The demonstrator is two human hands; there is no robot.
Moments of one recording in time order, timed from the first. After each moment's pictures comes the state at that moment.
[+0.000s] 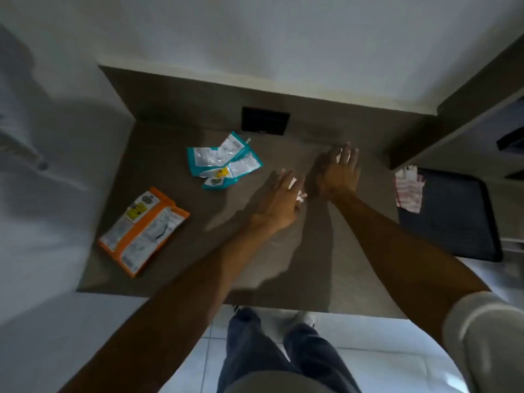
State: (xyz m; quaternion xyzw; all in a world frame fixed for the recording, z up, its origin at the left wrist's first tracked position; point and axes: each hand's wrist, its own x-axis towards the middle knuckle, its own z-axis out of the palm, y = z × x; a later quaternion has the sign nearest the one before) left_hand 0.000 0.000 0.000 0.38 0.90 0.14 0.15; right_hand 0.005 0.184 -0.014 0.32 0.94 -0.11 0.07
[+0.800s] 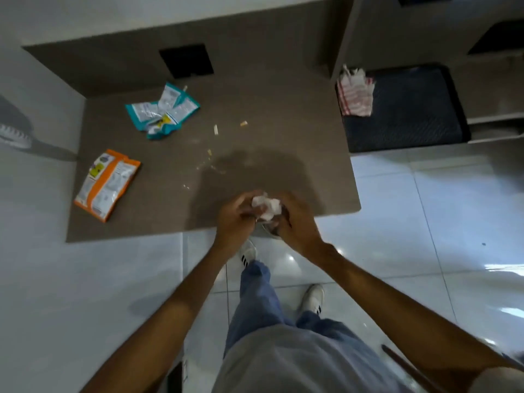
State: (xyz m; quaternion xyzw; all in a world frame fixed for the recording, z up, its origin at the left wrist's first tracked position) left_hand 0.248 -0.041 -0.008 0.02 0.77 0.57 0.30; right_hand 0.333 0.097 -0.024 0.14 0.83 -0.52 -0.13
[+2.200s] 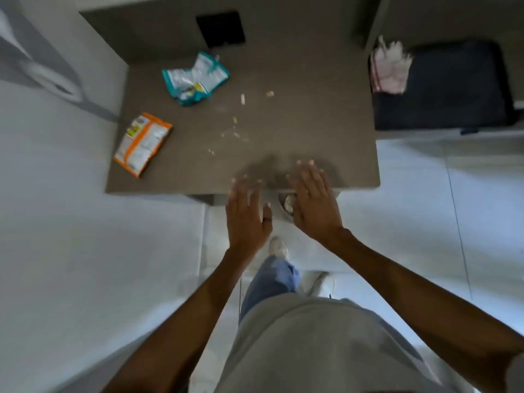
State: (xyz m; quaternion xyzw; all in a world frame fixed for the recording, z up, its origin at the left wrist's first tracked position) left_hand 0.324 -0.093 -0.053 0.23 0.96 0.15 -0.04; right_hand 0.375 0.094 -0.057 0.04 0.98 -0.17 -0.10
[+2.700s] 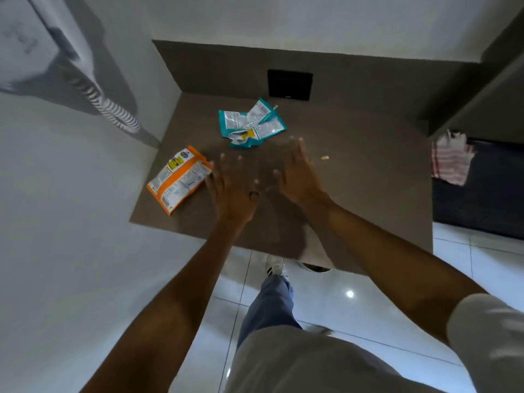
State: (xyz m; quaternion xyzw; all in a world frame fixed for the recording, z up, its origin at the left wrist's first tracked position) left_hand 0.081 -0.133 -0.040 0.05 0.99 0.10 0.01; right_hand 0.072 0.055 -0.033 0.01 0.97 -0.23 0.01
